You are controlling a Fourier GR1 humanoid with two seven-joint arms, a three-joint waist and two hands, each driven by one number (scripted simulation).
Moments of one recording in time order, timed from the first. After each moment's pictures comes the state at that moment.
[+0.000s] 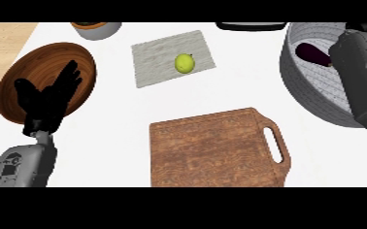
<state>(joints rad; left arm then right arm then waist) -0.23 0.24 0.15 -1.38 0.03 -0.05 0.22 -1.06 -0.44 -0.26 -0.50 1.22 -0.88 0.95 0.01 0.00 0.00</state>
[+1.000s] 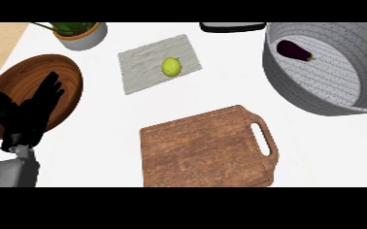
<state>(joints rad) -0.14 0.28 0.21 -1.41 0.06 -0.06 0.22 -0.62 -0.41 -0.37 -1.23 0.99 -0.96 0.97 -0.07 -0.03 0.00</state>
